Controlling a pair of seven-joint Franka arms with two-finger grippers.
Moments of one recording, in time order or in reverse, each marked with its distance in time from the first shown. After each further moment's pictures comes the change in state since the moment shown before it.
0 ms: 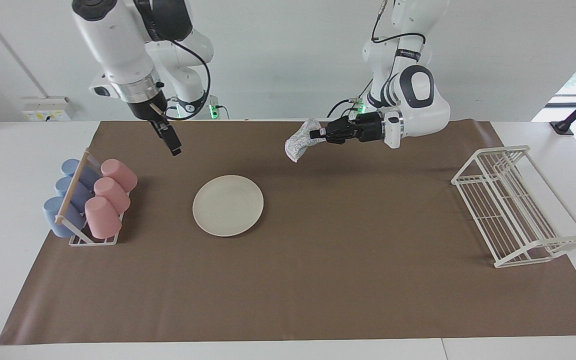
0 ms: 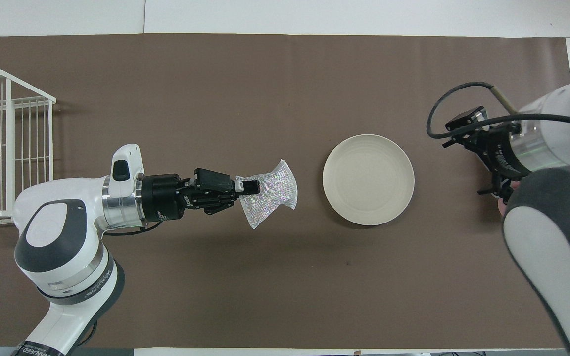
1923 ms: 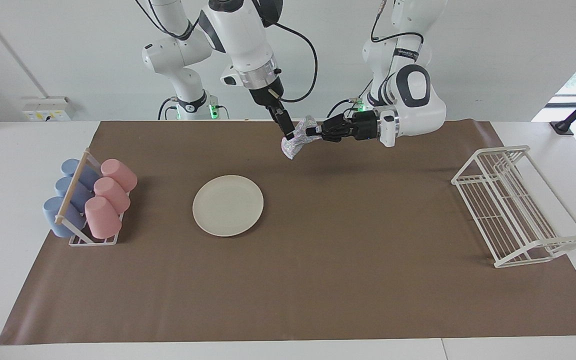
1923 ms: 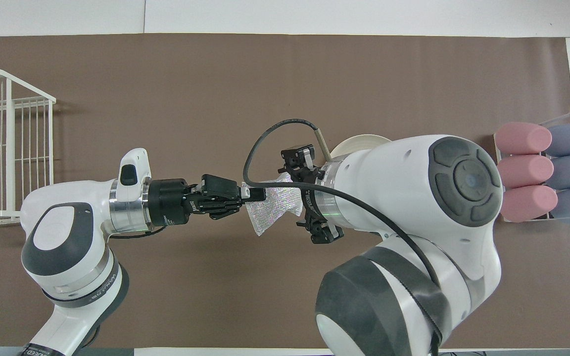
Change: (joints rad) left arm -0.019 -0.004 -0.001 -0.010 0.000 -0.007 0.000; right arm 0.275 0.037 0.067 -0.129 0.286 0.412 0.426
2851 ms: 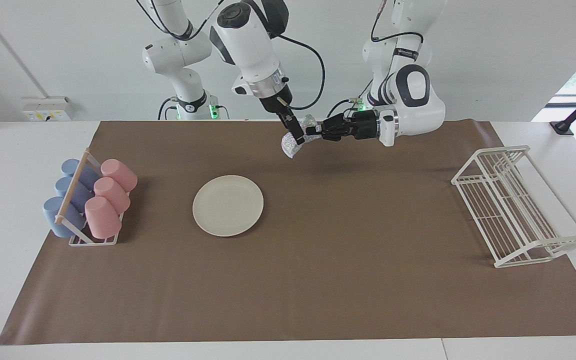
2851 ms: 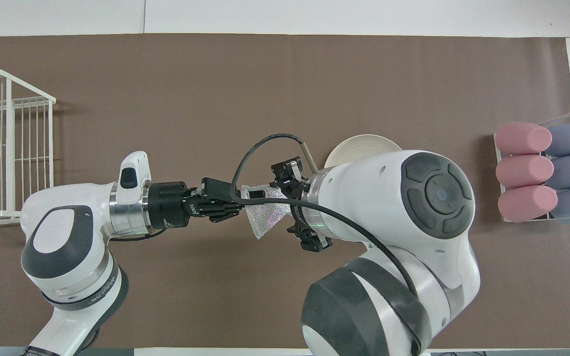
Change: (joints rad) left arm 0.000 -0.010 0.000 -0.014 0.000 -0.003 0.000; right arm 0.035 0.000 -0.002 -0.022 0.001 0.016 0.000
